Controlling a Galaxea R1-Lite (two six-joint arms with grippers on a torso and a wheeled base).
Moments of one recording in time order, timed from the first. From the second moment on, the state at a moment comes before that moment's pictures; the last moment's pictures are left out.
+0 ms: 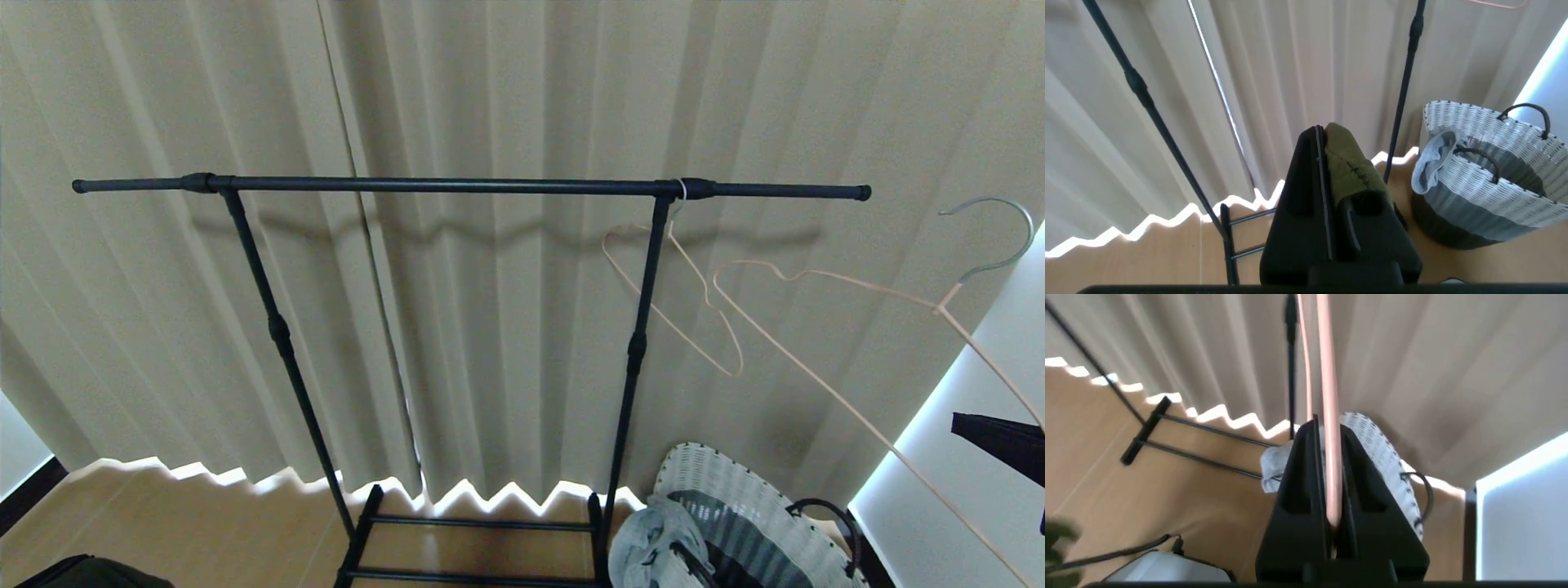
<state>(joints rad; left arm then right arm) -0.27 0.45 -0.18 -0.16 -0.05 0.10 -0.07 0.97 -0.47 -0.11 0.25 -0.08</state>
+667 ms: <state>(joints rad) -0.27 0.45 -0.18 -0.16 -0.05 0.10 -0.04 0.96 -0.46 -0.11 0.25 -0.08</state>
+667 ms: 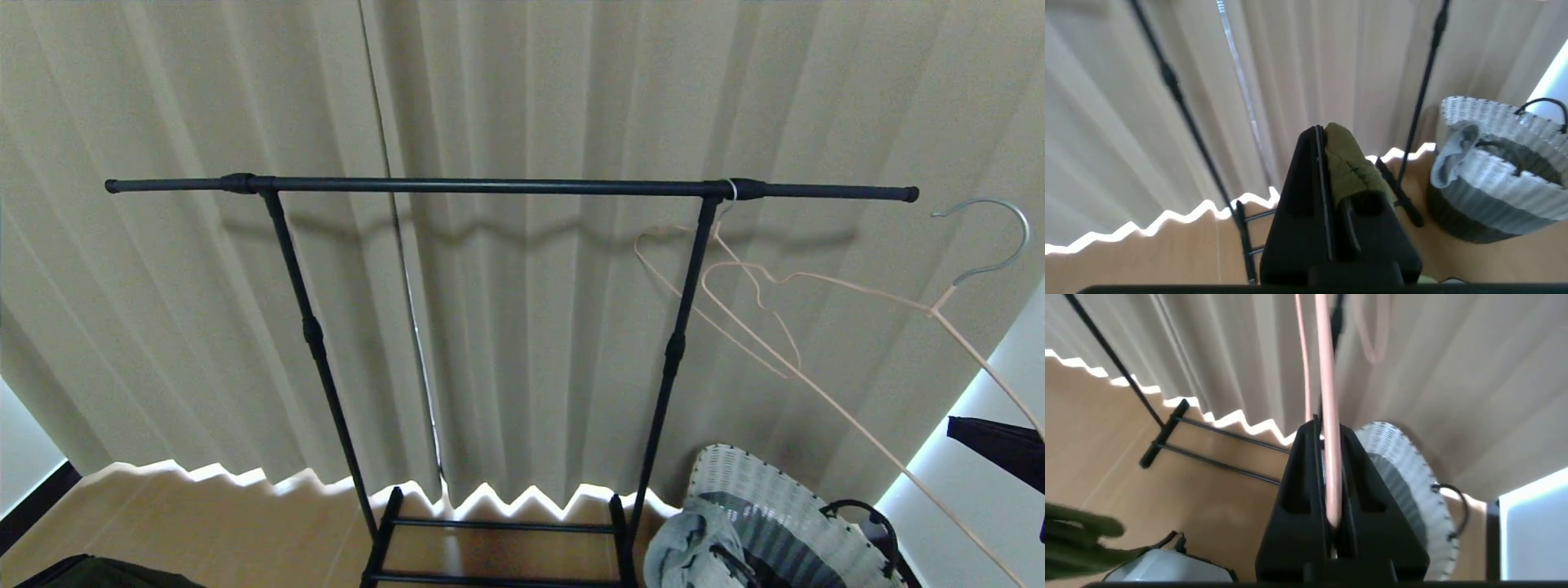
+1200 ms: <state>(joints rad) -0.27 0.45 -0.16 -0.16 -0.05 0.11 -0.02 0.97 -0.45 -0.11 0.26 -0.08</state>
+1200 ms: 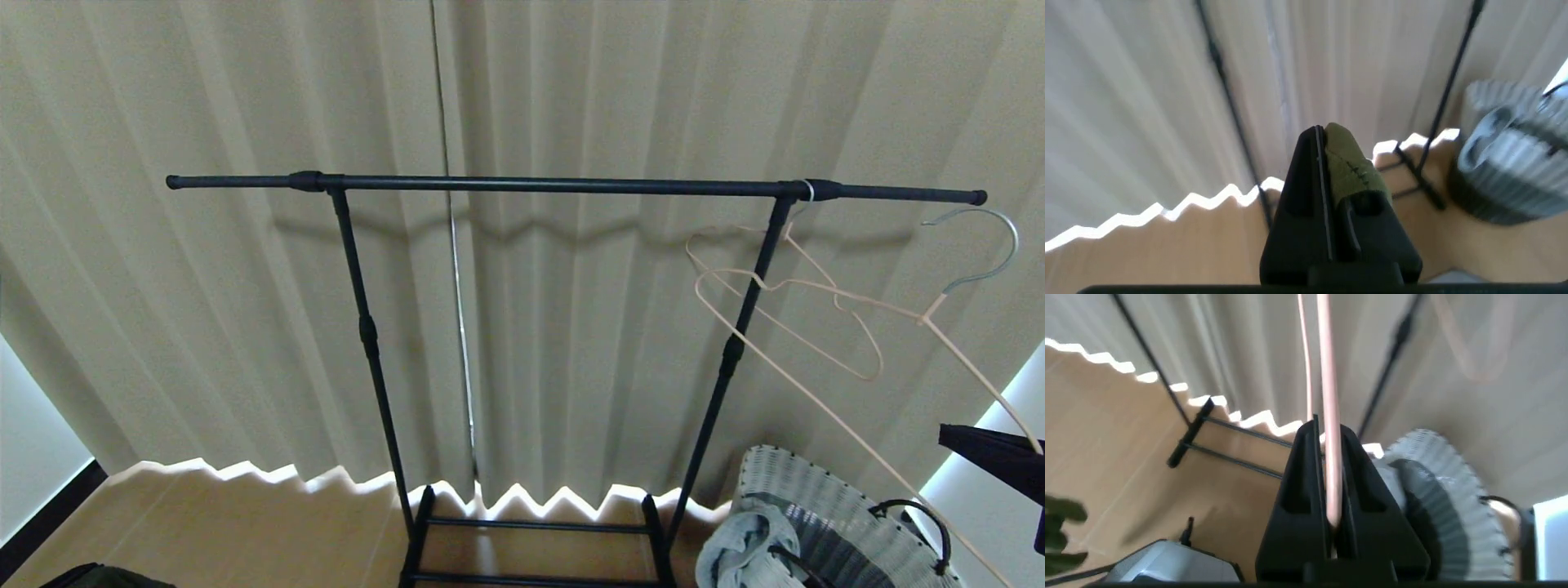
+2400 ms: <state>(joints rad) -0.37 1.24 -0.80 -0.16 0.22 0.12 0.62 1.21 -0.52 -0.34 0.25 0.12</state>
